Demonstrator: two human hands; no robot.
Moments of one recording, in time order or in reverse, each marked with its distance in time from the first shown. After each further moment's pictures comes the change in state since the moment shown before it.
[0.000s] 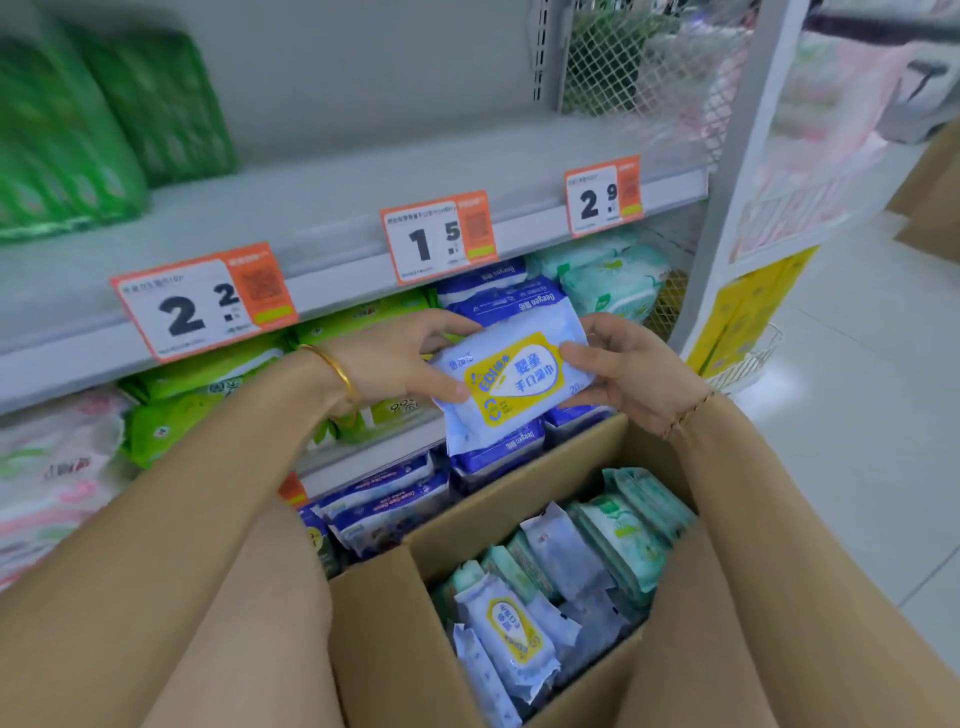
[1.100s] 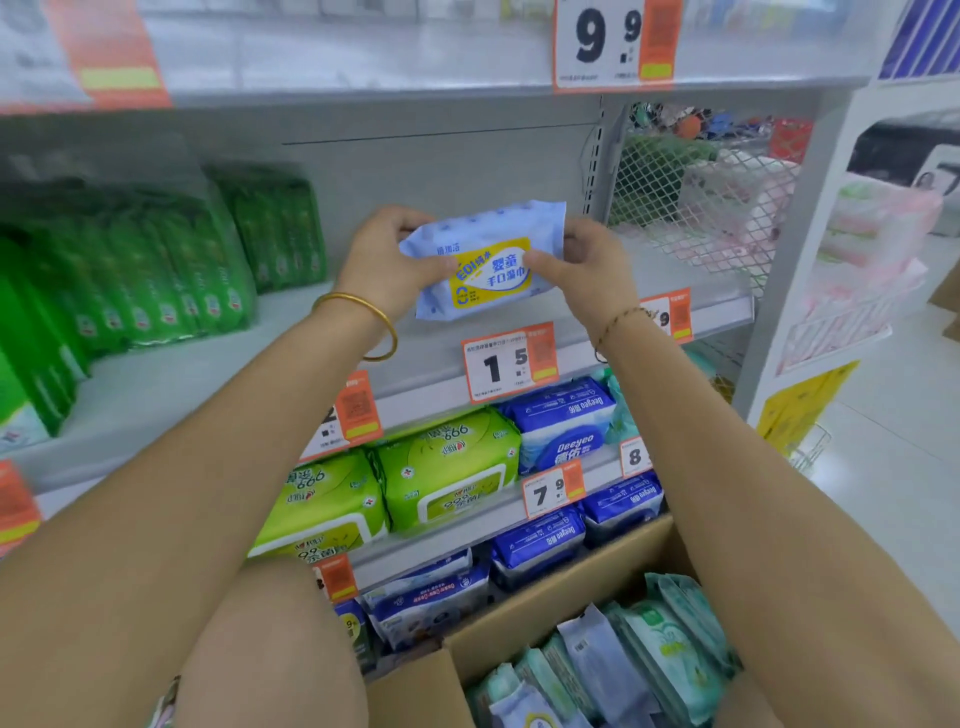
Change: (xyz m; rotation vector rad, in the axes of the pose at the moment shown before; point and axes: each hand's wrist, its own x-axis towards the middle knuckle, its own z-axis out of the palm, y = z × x) left_hand 0.016 0.084 -0.121 0.079 0.867 0.294; right_hand 0.119 -0.142 0.082 -0.337 0.332 -0.463
